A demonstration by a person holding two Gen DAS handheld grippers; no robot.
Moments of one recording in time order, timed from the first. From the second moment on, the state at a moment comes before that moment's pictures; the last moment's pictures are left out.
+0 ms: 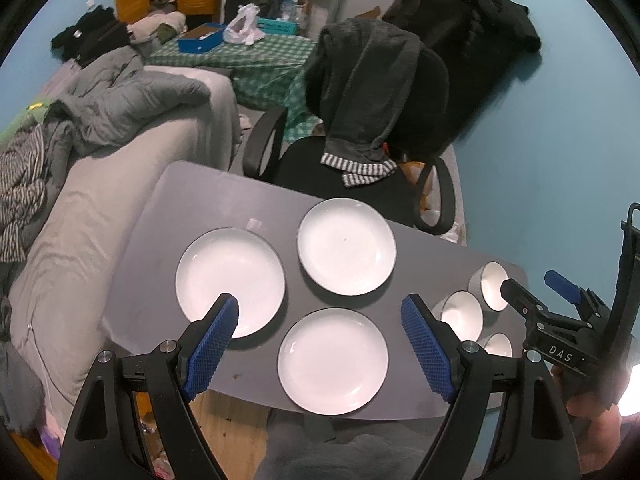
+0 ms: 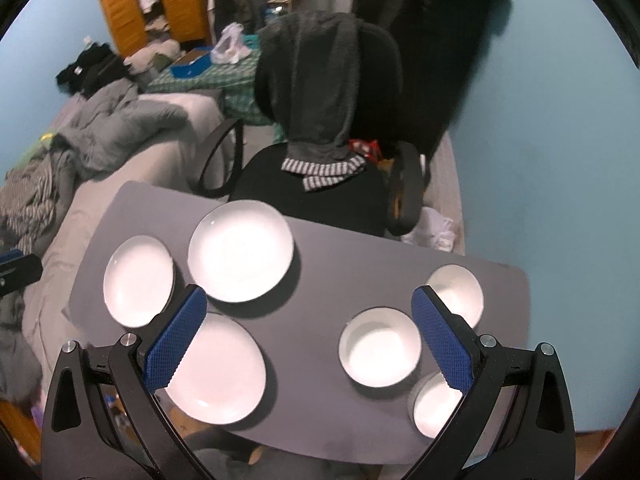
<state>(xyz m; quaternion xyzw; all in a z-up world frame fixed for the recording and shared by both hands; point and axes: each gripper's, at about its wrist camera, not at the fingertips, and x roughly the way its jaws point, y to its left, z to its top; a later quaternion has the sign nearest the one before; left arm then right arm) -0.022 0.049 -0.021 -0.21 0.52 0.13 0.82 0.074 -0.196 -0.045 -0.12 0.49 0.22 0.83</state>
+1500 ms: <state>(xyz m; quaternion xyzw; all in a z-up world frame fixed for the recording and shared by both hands) -0.045 0.065 -0.194 -0.28 0.60 0.14 0.74 0.066 -0.132 -0.223 -0.18 0.58 0.33 0.72</state>
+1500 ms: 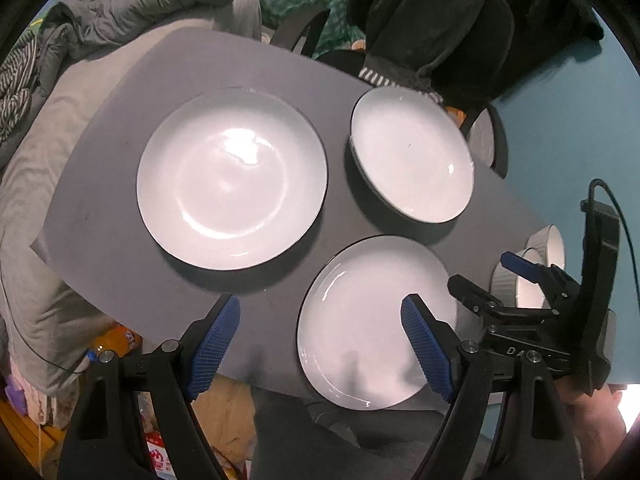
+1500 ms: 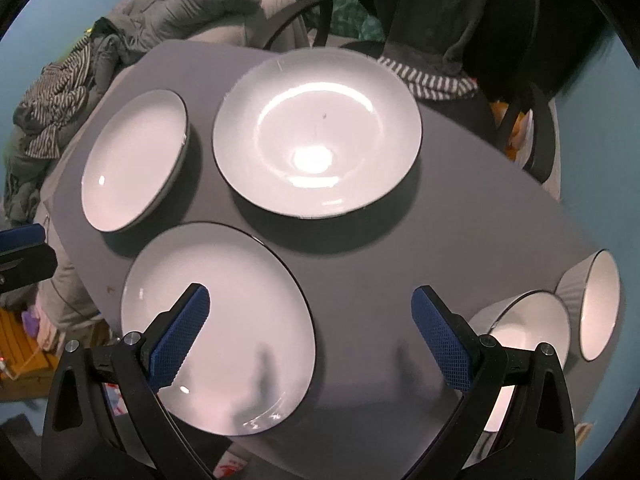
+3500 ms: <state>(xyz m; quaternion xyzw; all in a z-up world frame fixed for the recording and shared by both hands) -0.042 0.044 -0.298 -0.30 0.68 0.08 0.66 0.053 -0.138 -0.277 -0.15 0.67 0.34 0.64</state>
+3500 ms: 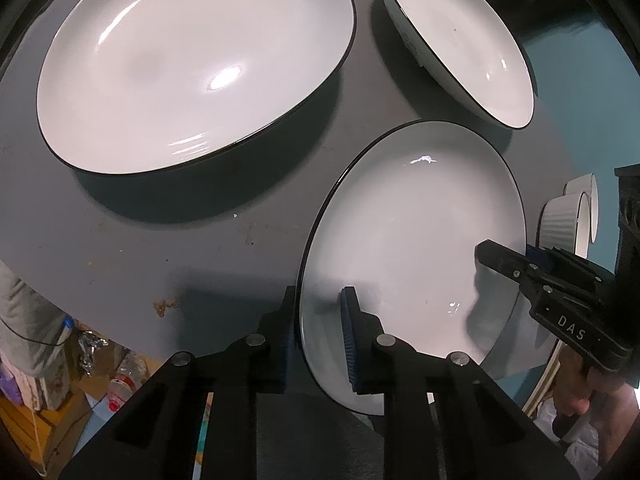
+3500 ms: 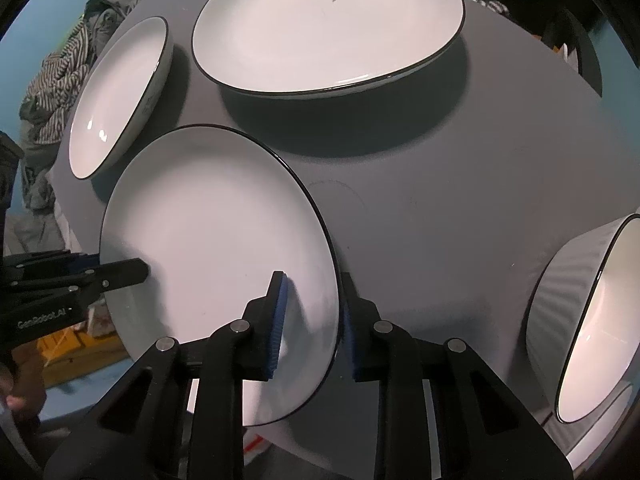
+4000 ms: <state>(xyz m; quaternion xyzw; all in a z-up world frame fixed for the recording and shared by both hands) -0.047 0.045 -0.297 -0.31 0.68 0.09 0.66 0.060 -0.145 -0.280 -0.13 0.69 0.33 0.63</state>
